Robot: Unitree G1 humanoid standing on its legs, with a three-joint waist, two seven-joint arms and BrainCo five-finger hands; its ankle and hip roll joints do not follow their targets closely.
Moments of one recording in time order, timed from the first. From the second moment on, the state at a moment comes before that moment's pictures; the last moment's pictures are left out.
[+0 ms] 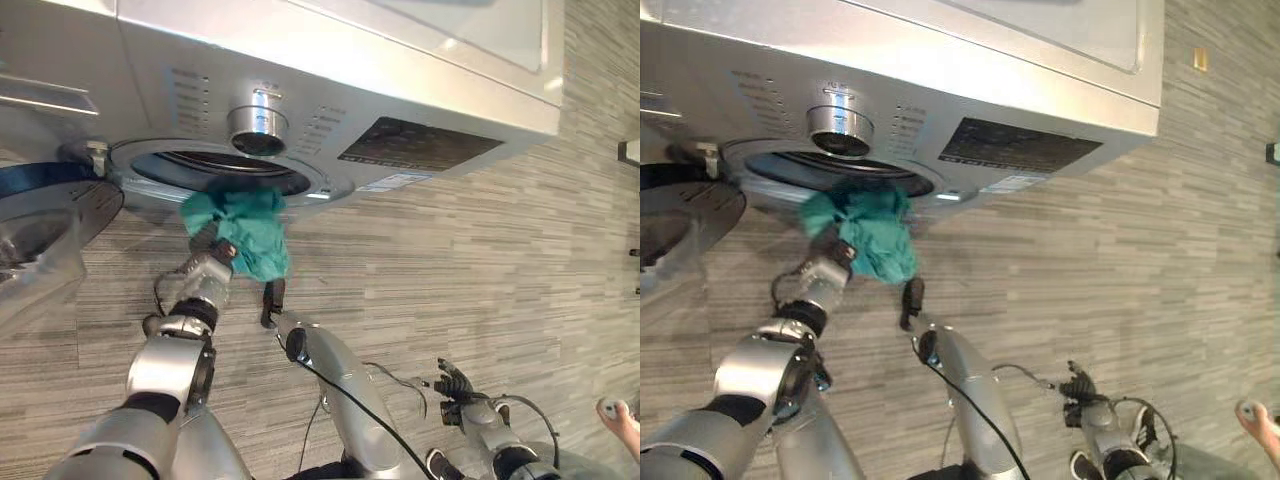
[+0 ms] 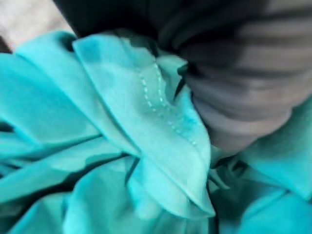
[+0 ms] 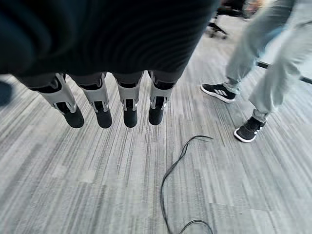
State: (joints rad) left arm -0.99 0.34 -0.01 1.23 -1.05 -0.11 0.24; right arm -0.15 -0.35 0.29 0.97 0.22 -0.09 -0.11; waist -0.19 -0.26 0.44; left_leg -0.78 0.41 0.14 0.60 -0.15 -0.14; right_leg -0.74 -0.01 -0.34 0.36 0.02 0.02
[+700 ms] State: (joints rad) left arm -1.36 0.45 -0.18 1.23 -1.16 -0.18 0.34; right arm -0.12 -0.36 0.40 0.69 0.25 -0.14 -0.11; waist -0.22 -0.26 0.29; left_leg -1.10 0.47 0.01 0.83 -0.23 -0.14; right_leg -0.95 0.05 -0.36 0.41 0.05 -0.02
